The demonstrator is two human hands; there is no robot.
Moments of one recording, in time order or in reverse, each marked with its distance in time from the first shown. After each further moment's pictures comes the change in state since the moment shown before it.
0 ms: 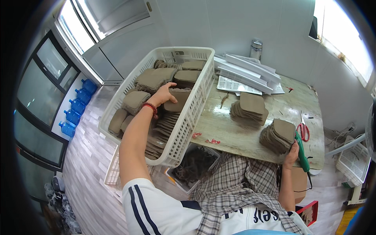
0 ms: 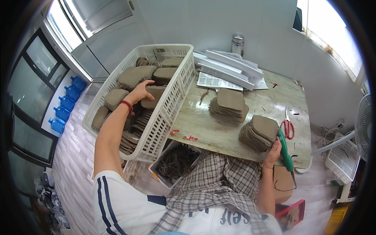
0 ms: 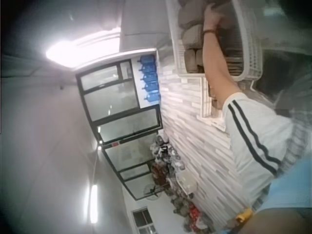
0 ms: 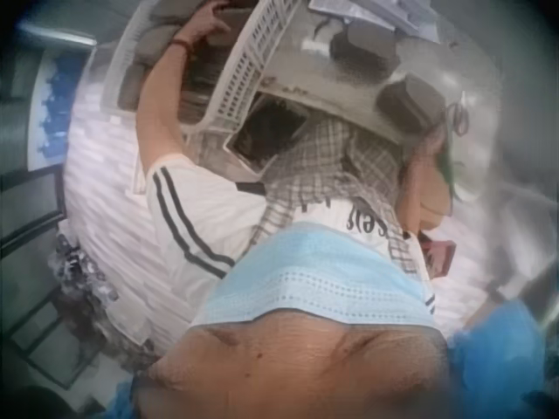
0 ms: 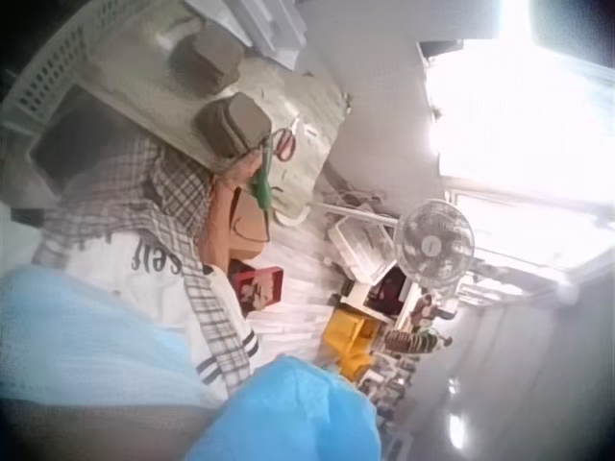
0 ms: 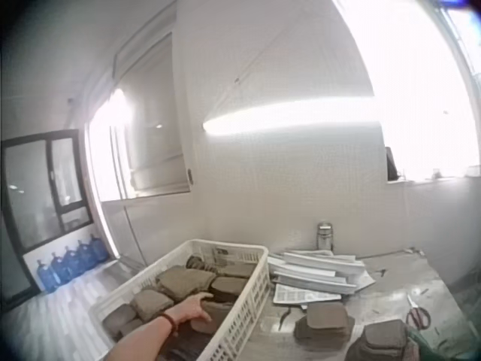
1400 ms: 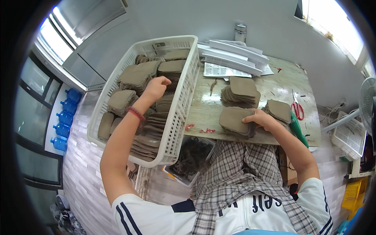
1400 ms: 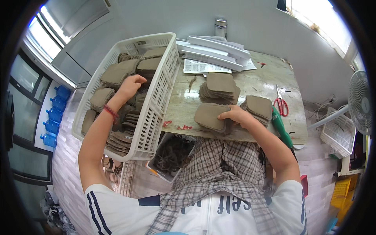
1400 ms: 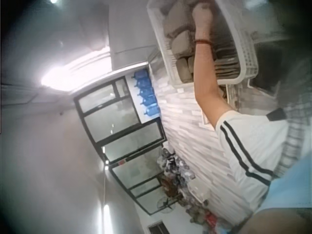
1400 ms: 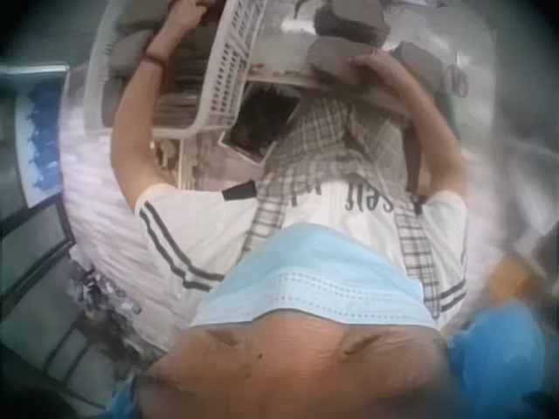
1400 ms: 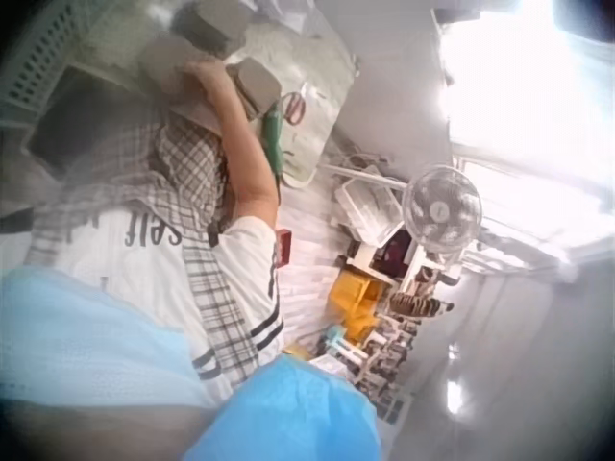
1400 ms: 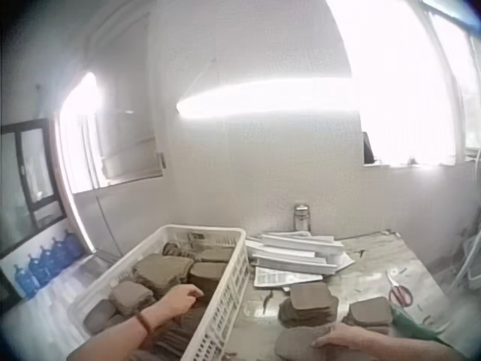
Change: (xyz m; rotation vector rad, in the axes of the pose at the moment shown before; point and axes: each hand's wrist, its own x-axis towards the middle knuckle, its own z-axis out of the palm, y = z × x) left_hand -0.017 0.025 0.015 0.142 0.073 0.187; right_hand 0.026 -0.194 0.123 -0.220 -1.241 0.637
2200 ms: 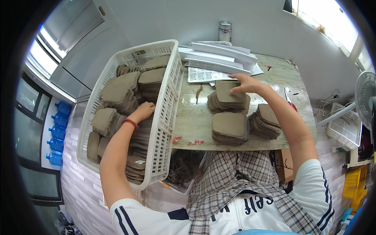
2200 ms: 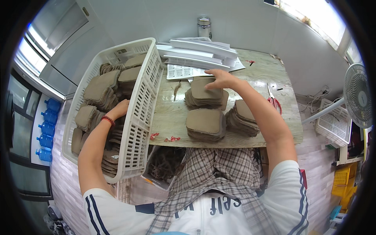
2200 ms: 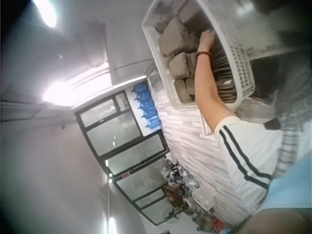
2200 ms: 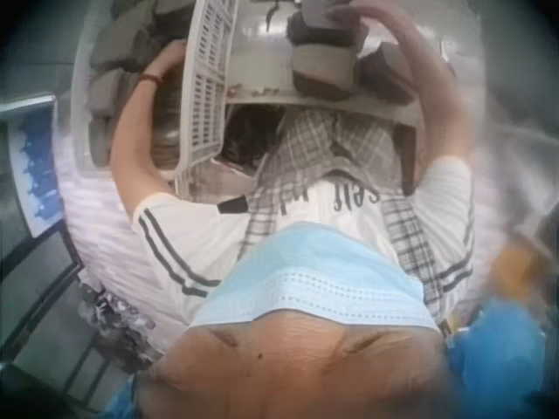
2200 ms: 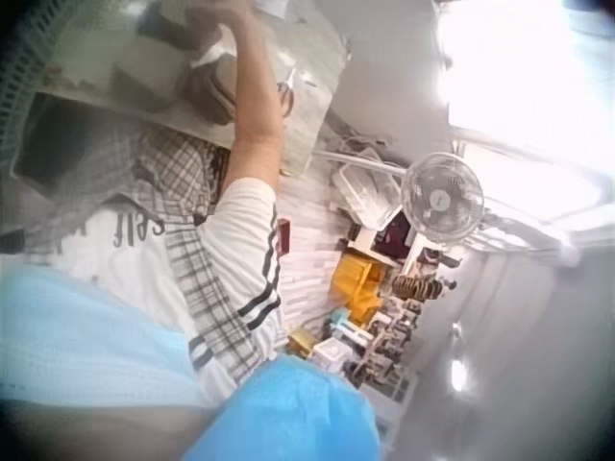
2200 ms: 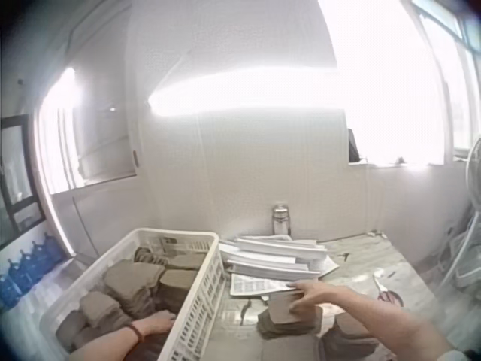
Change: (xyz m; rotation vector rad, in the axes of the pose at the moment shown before) left_hand 0.054 -0.138 0.066 0.321 -0.417 0.015; right_hand 0.107 -0.061 -0.103 -0.670 0.179 -0.472
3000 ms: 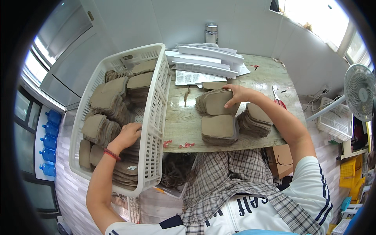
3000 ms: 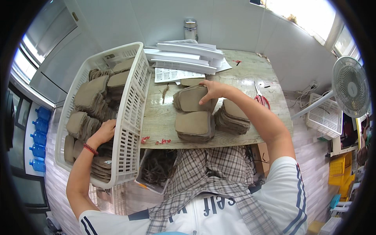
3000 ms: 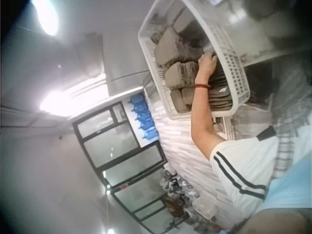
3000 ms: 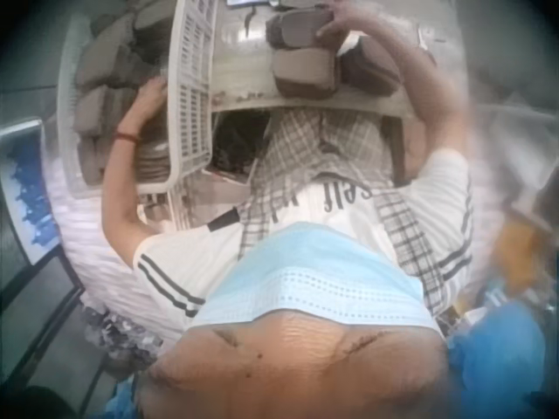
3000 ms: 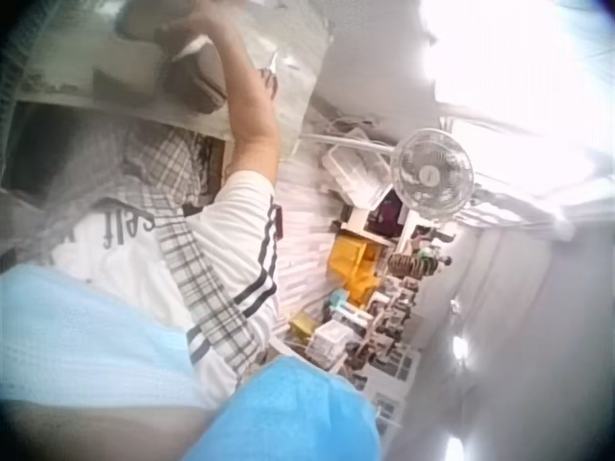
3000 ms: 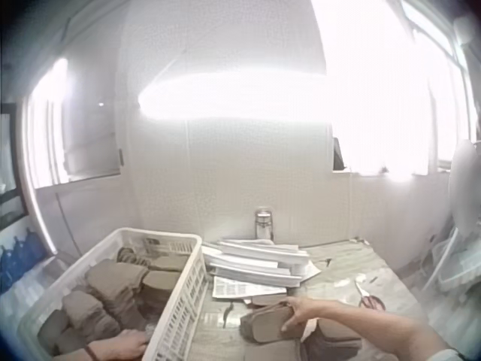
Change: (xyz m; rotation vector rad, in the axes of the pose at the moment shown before) left_hand -0.120 0.080 -0.020 0.014 0.101 0.161; right_hand -0.028 0.011 0.014 0.114 -0.196 0.105
